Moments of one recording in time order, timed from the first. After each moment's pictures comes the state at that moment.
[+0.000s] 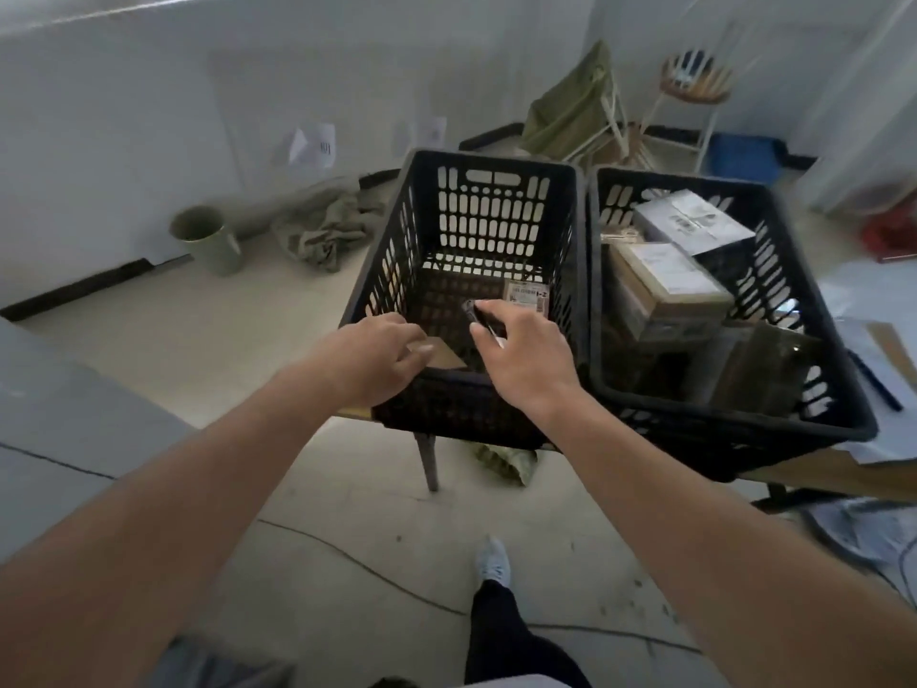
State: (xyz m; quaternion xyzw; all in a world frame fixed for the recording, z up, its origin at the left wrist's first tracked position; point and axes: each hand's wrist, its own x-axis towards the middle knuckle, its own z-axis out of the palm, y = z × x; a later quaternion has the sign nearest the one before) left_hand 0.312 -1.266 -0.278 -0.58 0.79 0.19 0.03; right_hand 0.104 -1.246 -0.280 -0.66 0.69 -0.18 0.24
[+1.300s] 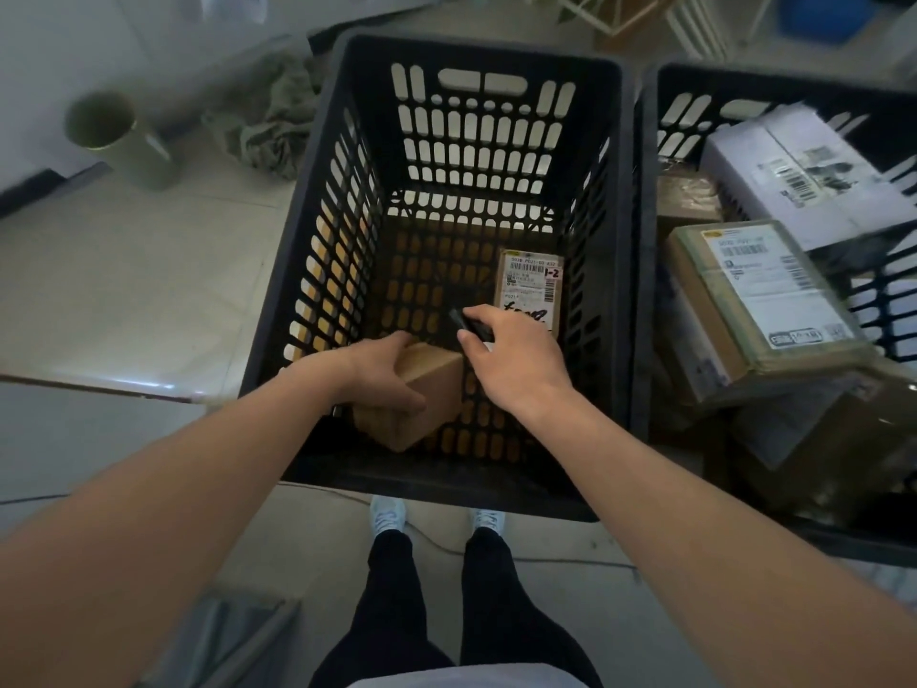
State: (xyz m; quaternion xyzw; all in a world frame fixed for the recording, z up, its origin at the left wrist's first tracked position) left_hand 0.288 -1.440 -0.460 -0.59 0.61 0.48 0.22; right_hand 0.079 -1.401 -0.388 -0.60 0.71 -0.05 0.37
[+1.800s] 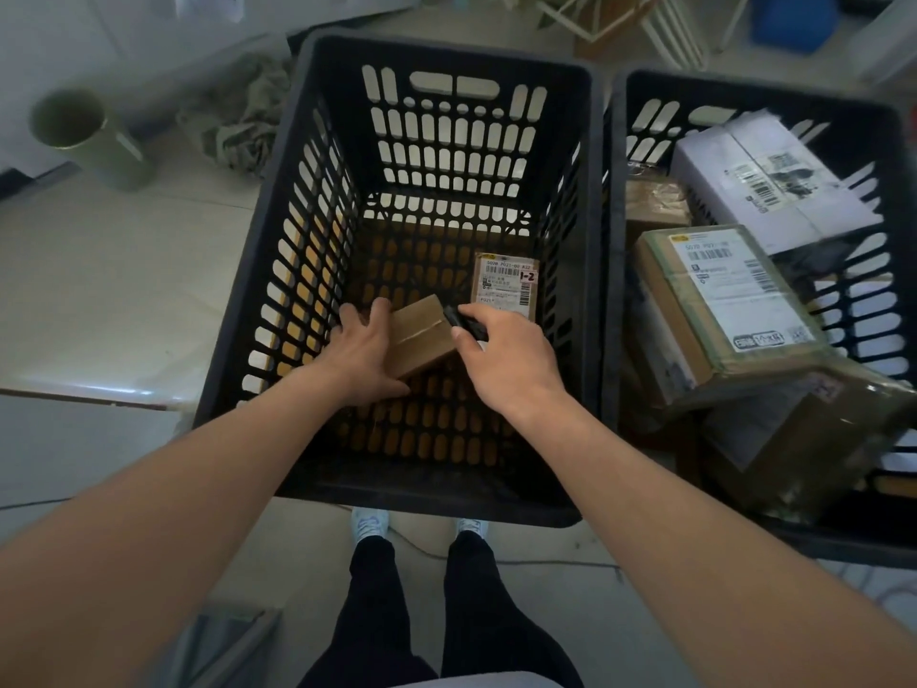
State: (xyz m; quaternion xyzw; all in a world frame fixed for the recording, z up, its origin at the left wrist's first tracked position) left_hand 0.265 -1.440 -0.475 -0.65 0.68 0.31 0.14; right_hand 0.062 -1.402 -0.384 -0.57 0.73 -0.08 0.37
